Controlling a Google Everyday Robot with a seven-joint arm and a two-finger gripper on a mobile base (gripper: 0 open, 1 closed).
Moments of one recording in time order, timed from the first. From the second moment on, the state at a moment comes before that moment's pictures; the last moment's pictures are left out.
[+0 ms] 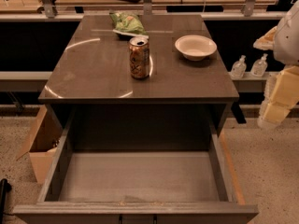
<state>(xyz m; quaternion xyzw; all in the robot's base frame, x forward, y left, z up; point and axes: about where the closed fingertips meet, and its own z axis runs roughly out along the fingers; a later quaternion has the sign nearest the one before) 0.438 -0.217 0.976 -0.60 0.78 -0.03 0.16</state>
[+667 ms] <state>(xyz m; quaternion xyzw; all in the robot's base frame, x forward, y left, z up) 0.449 -0.207 0.969 -0.61 0.77 0.01 0.18</state>
